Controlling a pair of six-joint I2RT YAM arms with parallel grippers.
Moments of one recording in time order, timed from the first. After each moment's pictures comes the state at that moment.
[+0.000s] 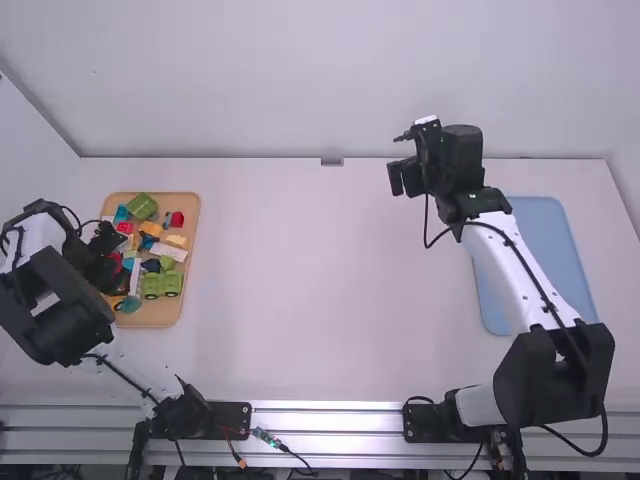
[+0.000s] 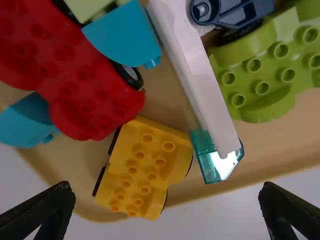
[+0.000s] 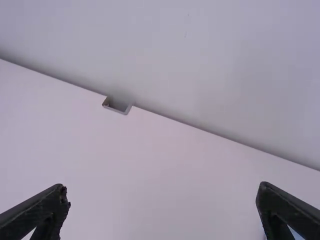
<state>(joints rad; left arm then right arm) 0.76 1.94 1.47 -1.06 -0.03 1.11 0.17 1.55 1.29 -0.30 -0.12 -0.21</state>
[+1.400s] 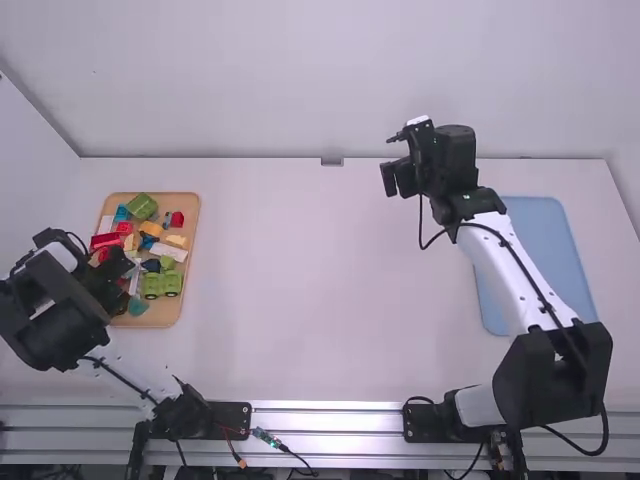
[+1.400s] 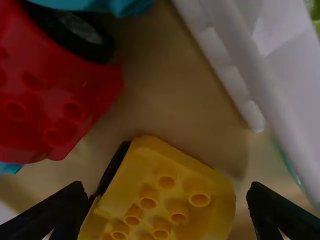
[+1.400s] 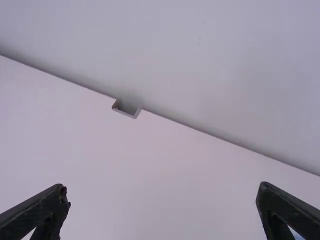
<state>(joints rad) 0.82 1.93 1.20 -0.70 -0.06 1.34 0.20 1.55 1.29 -0.28 -0.13 -0.21</state>
